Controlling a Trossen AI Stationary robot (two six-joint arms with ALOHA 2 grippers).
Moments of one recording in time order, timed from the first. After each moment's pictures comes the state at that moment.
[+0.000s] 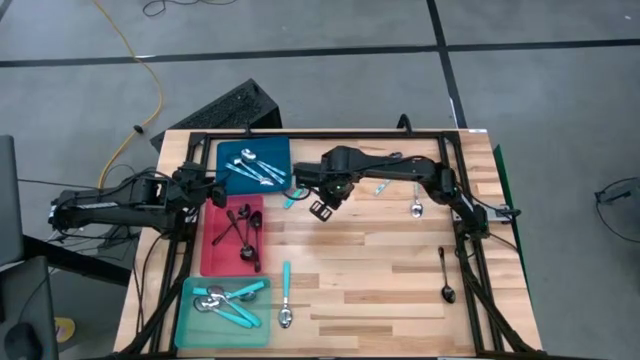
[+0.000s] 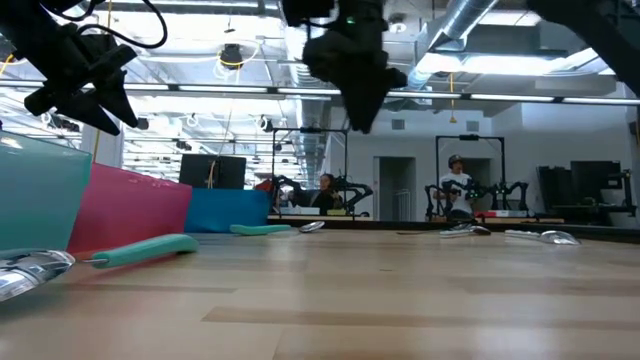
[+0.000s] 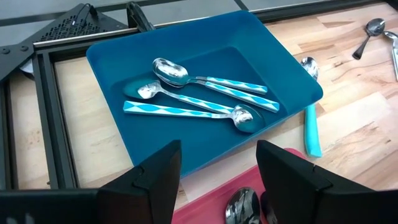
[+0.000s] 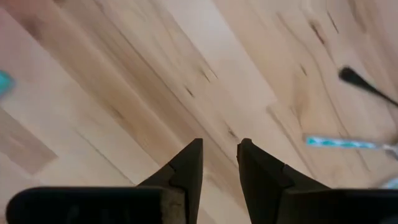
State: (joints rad) left arm 0.09 0.50 0.58 -1.02 -0.66 -0.94; right arm -0.09 2.18 2.21 -1.57 0.11 0.57
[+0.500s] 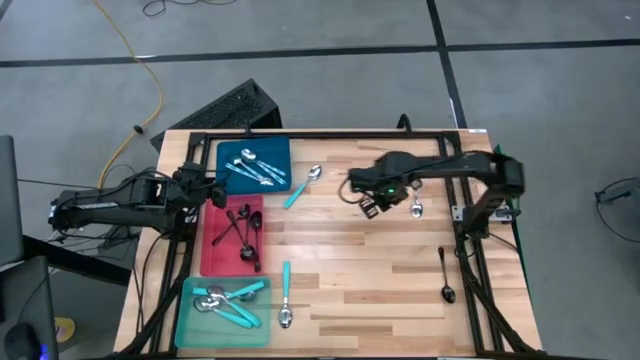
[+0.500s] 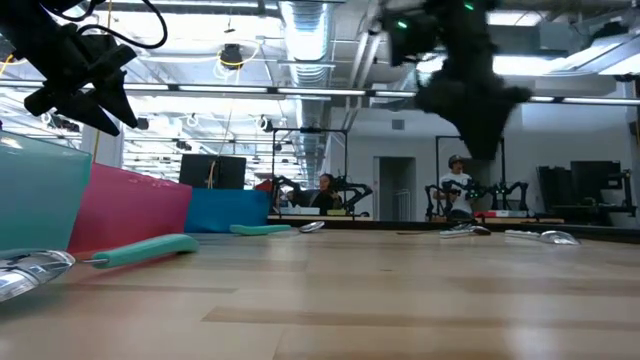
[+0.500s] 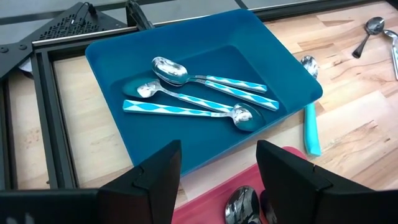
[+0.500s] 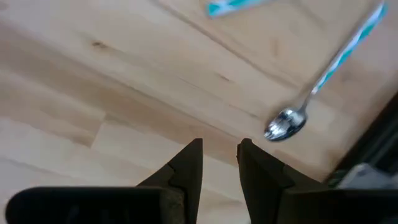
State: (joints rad) left arm 0.09 0.50 0.58 -1.02 -0.65 -0.94; right arm -0.17 1.64 1.30 -1.33 0.10 0.93
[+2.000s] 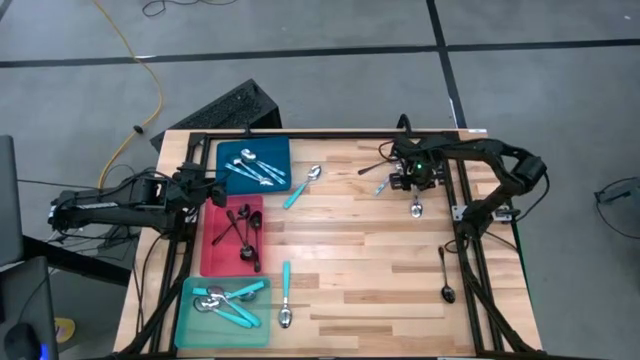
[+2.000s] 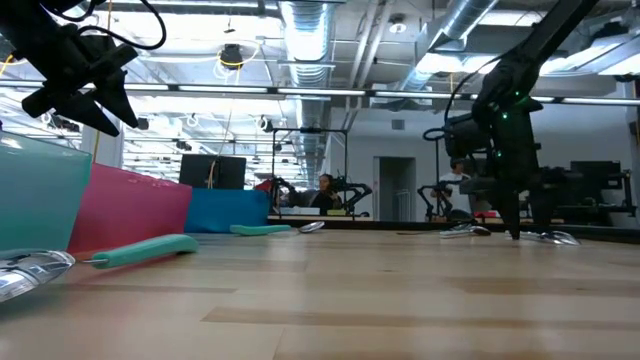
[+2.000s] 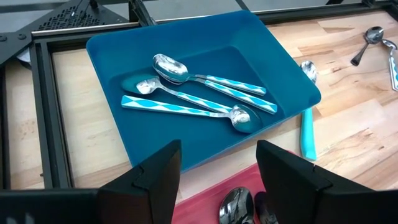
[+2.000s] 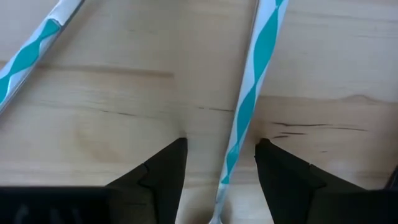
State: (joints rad) left arm 0.09 0.50 0.58 -1.02 -0.65 -0.99; right arm -0.76 1.60 0.76 -0.82 0.02 0.73
